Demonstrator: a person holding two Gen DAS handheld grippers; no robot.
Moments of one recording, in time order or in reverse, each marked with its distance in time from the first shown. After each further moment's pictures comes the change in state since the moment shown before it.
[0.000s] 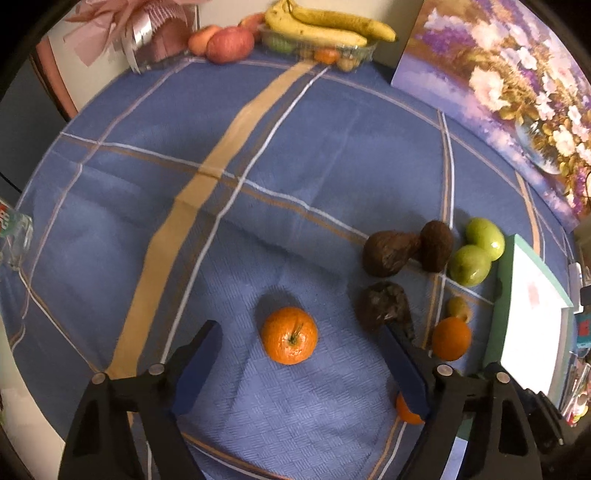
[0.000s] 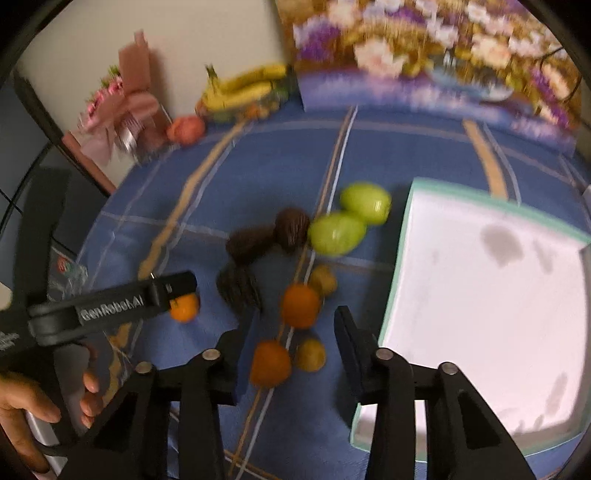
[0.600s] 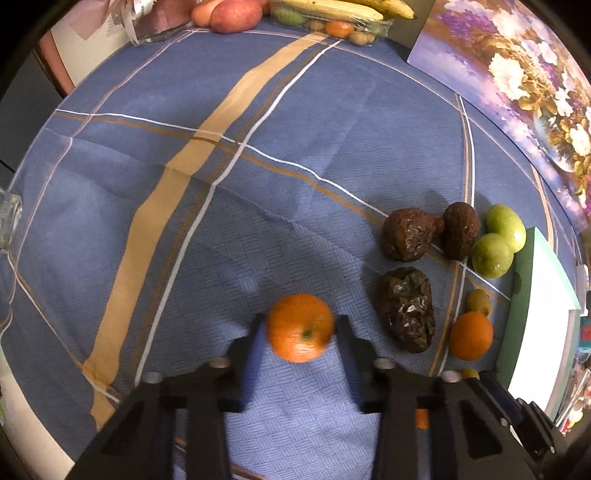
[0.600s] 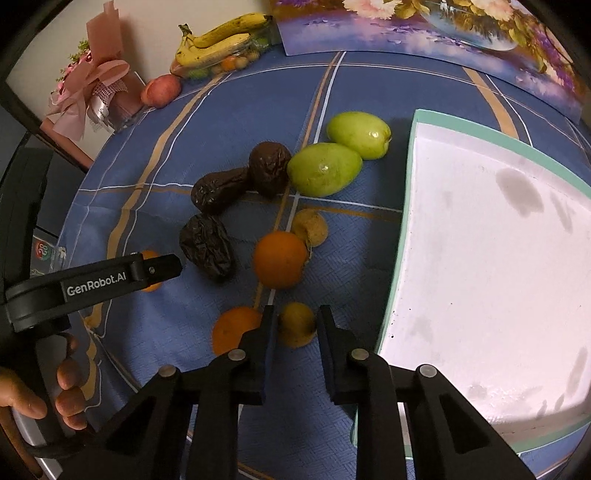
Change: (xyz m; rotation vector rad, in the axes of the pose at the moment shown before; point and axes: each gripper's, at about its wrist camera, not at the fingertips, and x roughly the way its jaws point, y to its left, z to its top) left arm 0.027 0.002 0.000 -0.037 0.070 0.000; right arm 0.024 -0.011 -0.011 0.042 0.122 -0.011
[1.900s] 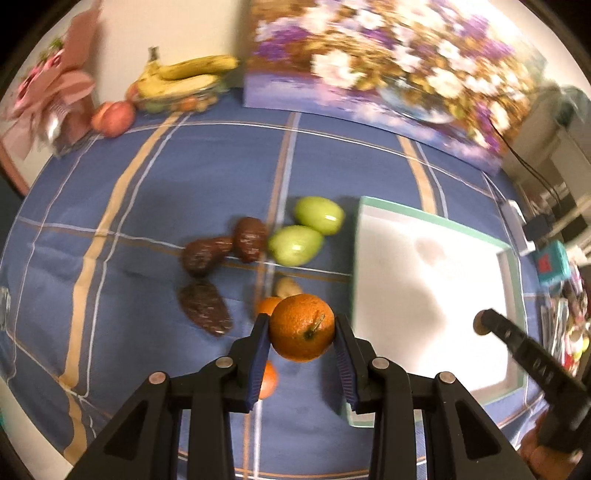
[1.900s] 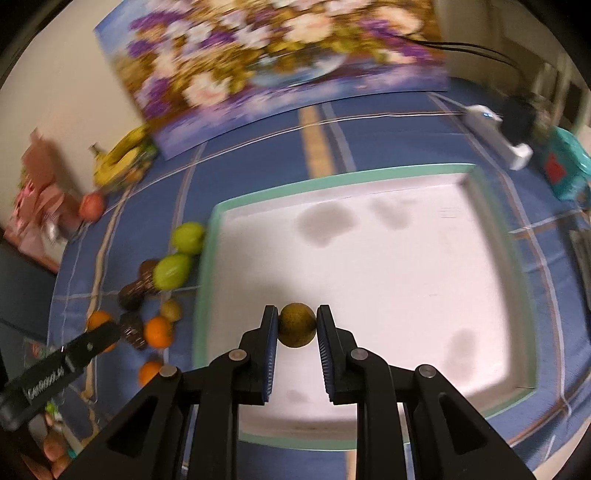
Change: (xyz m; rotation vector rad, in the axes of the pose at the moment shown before) left arm -0.079 -0.141 -0.048 0.312 -0.159 -0.114; right arm -0.098 -0.139 -0.010 0.347 -0.234 -0.109
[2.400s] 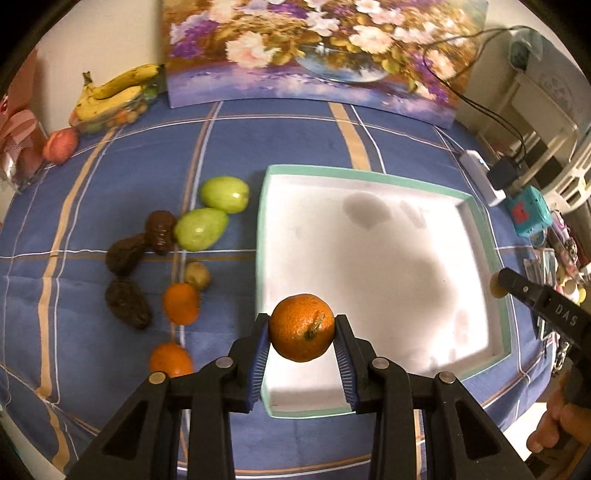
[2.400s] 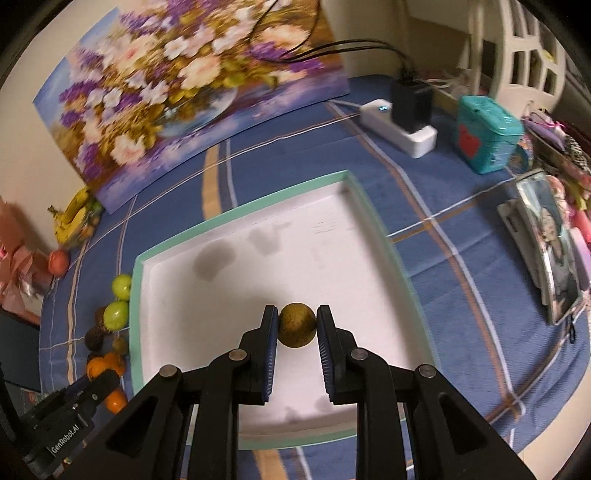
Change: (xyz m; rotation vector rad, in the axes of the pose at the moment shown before) left arm 0.015 -0.072 -0.019 0.146 0.044 -0.056; right arm -0.035 -0.087 0.002 0.162 -0.077 -0.118
